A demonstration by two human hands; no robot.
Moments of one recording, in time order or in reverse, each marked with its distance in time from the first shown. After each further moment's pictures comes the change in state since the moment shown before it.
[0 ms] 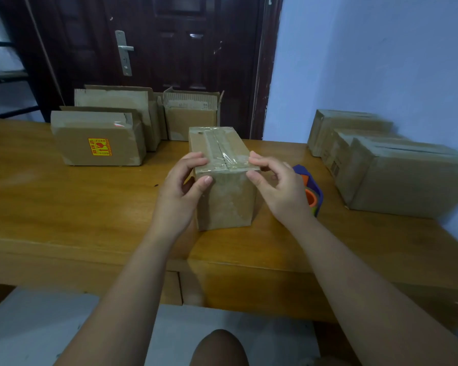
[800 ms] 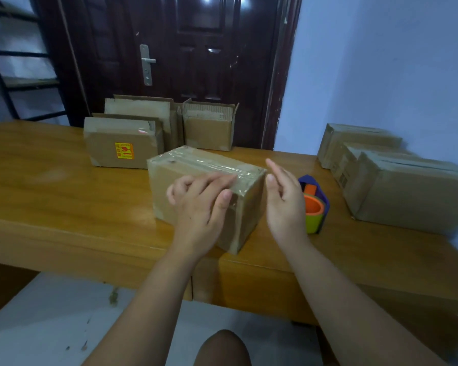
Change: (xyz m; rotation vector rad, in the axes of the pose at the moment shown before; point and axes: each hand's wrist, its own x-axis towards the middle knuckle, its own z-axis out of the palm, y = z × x) left_hand -0.031 0.027 0.006 0.608 0.219 0.315; right_hand -0.025 -0.045 0.012 0.061 0.133 0.229
